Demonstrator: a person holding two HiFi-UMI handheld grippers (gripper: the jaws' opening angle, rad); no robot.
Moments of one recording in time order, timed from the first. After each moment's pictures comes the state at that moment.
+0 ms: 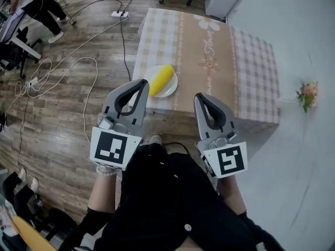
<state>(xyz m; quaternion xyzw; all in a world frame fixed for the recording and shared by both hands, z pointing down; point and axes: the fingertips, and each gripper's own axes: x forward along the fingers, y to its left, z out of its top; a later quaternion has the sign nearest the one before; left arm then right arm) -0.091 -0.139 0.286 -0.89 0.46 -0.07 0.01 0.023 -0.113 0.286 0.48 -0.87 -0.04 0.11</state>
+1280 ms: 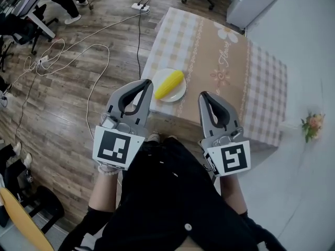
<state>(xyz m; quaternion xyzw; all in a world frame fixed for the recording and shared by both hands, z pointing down) -0.101 -0.160 0.290 -0.85 0.52 -0.08 -0.01 0.018 -0.160 0.291 0.41 -0.90 -0.03 0.11</state>
